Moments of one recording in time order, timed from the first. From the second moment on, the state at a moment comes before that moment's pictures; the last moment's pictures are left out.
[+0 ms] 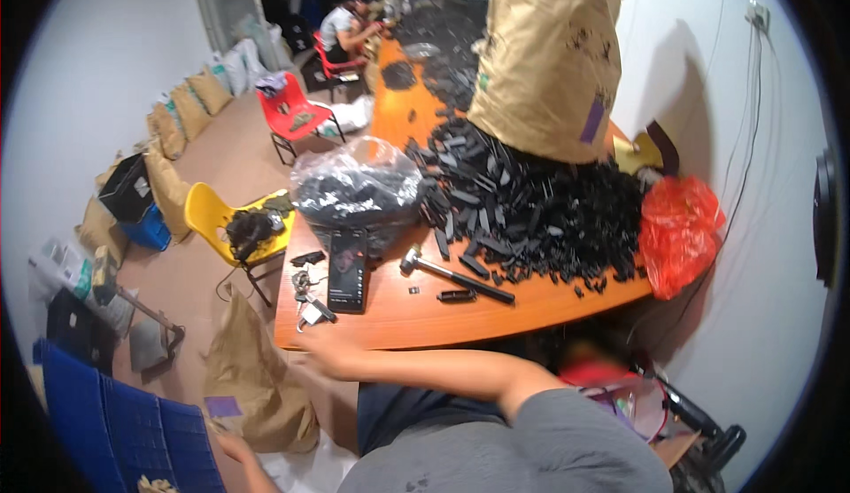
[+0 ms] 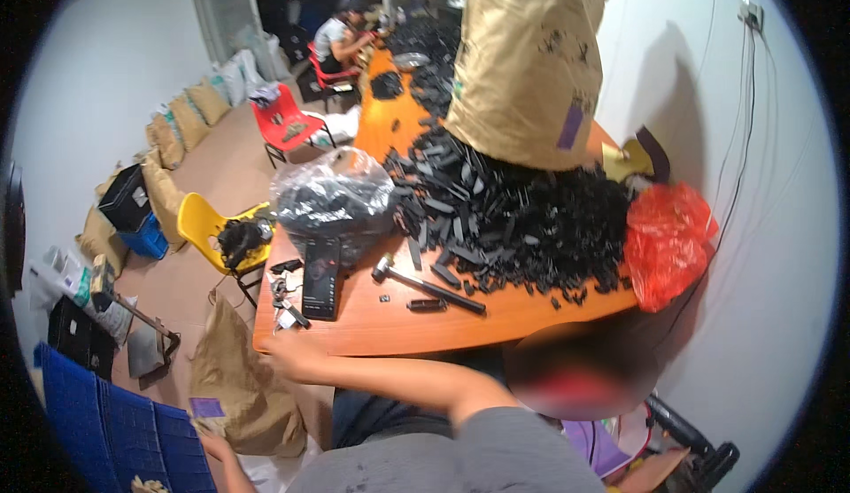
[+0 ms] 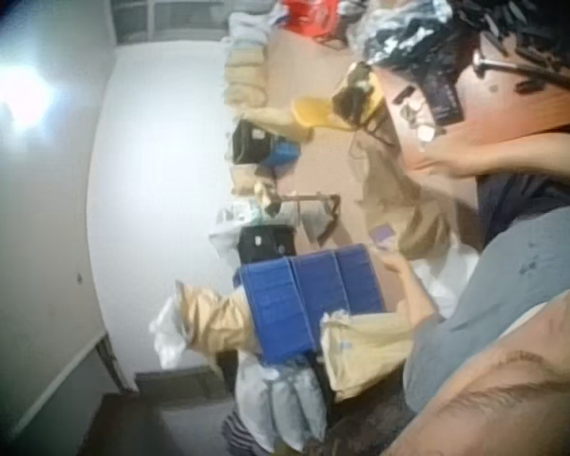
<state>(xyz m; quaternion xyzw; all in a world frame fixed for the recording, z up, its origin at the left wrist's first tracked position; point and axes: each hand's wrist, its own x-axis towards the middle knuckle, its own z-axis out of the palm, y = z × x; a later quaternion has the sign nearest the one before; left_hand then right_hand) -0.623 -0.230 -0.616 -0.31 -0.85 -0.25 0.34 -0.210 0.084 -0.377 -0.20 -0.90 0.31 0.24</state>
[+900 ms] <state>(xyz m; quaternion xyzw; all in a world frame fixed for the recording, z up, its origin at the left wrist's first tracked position) -0.125 0.152 -0.428 -0.81 -0.49 -0.32 -0.07 0.083 0.164 -0.413 -0.59 -0.74 0.18 0.27</state>
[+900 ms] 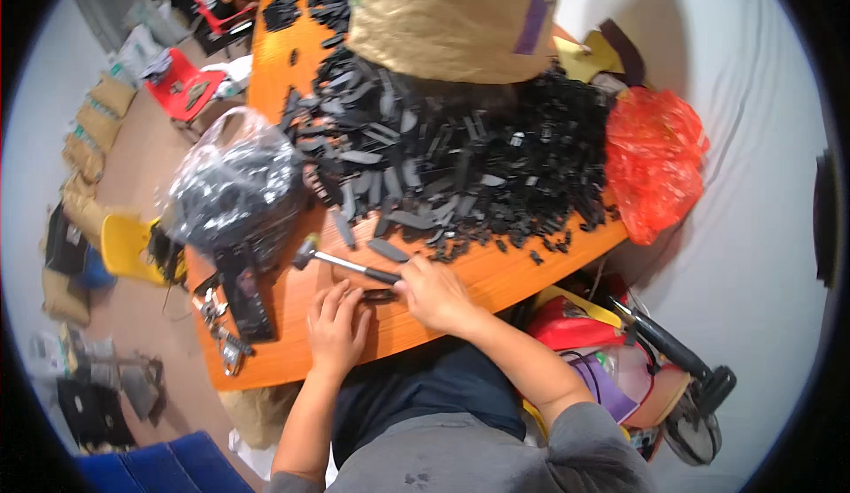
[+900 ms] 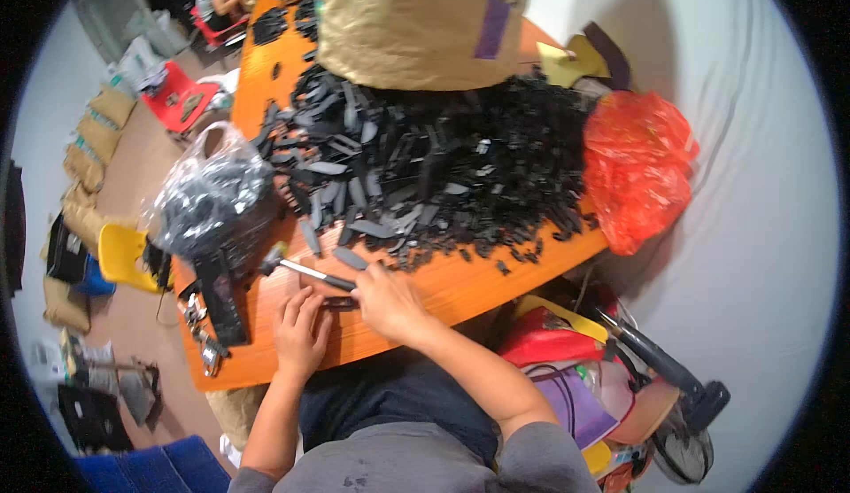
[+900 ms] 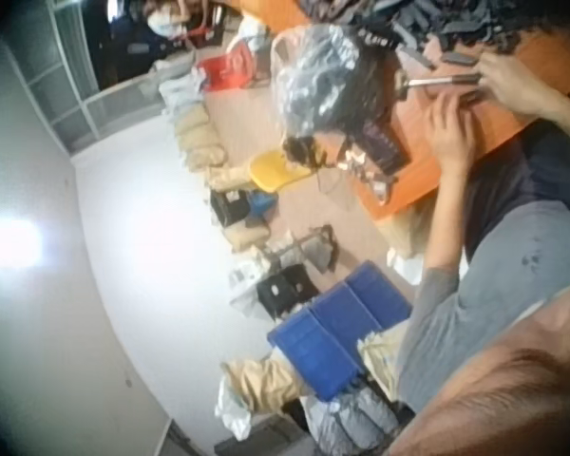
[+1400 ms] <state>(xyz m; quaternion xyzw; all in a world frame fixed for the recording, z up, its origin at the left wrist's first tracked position) -0.088 0.150 -0.453 -0.79 -0.56 -0.23 -0.08 0.380 0.106 -0.409 -0.84 -0.36 -0.16 0.39</state>
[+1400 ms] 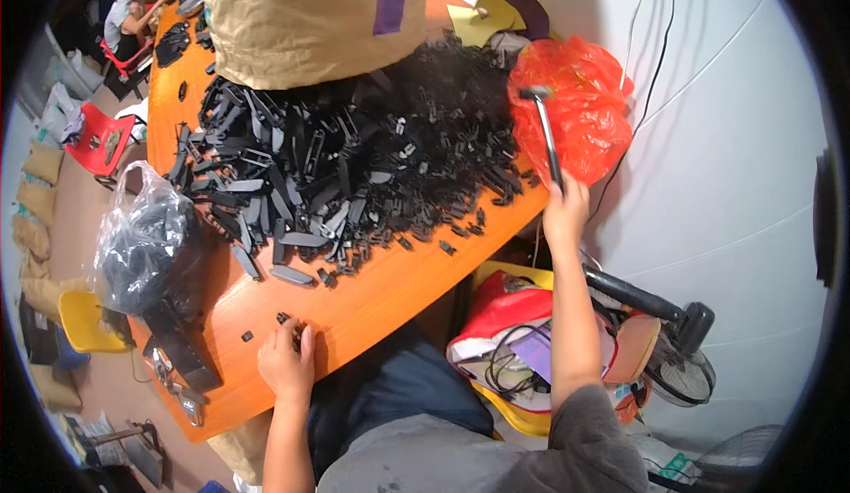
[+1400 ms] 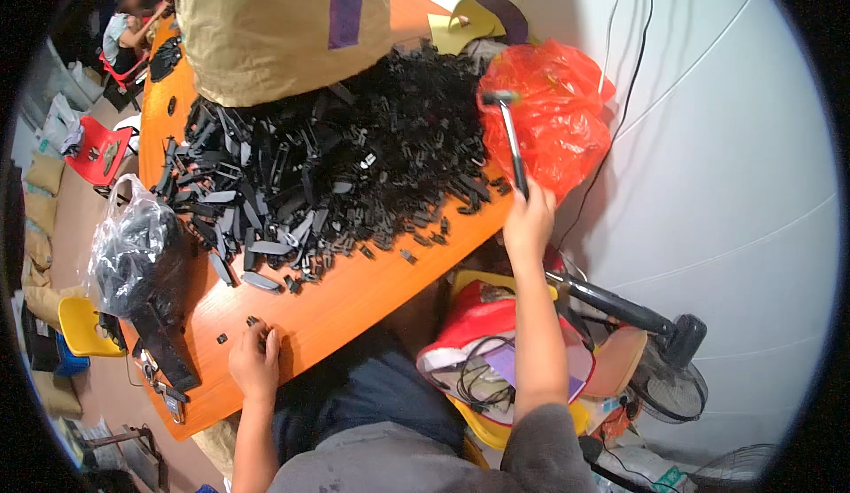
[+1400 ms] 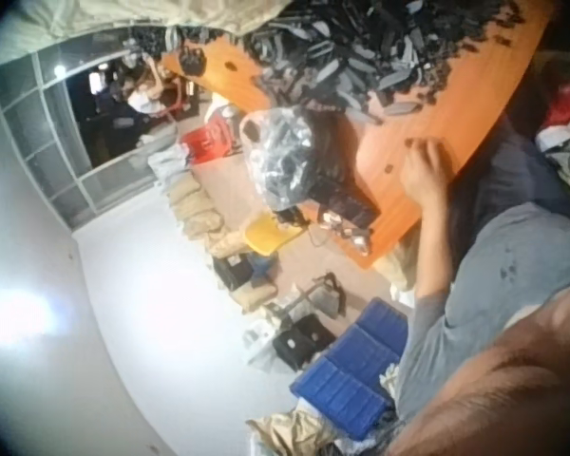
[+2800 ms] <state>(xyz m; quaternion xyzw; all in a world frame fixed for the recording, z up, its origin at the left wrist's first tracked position) -0.099 0.222 -0.430 -0.80 -0.44 -0.35 -0.20 0.170 0.155 -0.457 -0.68 -0.63 -0.17 0.32</state>
